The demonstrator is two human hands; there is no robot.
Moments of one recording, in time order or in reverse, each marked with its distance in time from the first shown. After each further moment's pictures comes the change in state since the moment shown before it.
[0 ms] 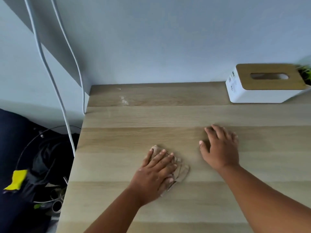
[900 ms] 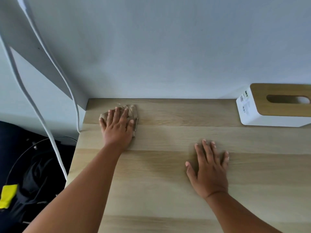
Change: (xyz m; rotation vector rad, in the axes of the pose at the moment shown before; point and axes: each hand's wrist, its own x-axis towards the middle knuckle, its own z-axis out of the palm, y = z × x) left_hand 0.122 -0.203 -0.050 -0.065 0.060 -0.864; right_hand 0.024 -0.050 0.027 -0.010 -0.030 -0.048
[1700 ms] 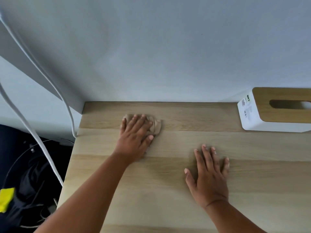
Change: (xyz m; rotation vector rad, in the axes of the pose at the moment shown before) left_hand -0.014 0.033 0.010 0.041 -0.052 0.453; right_hand 0.001 0.005 0.008 0.011 0.053 -0.029
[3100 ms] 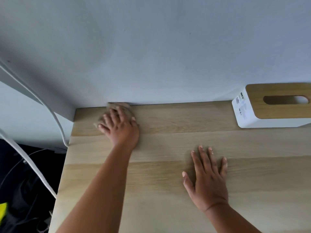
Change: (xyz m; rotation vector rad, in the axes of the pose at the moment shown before) left_hand 0.062 0.008 -0.001 -0.103 0.062 -0.704; right_hand -0.001 0.001 -0.004 0.018 -0.034 0.017
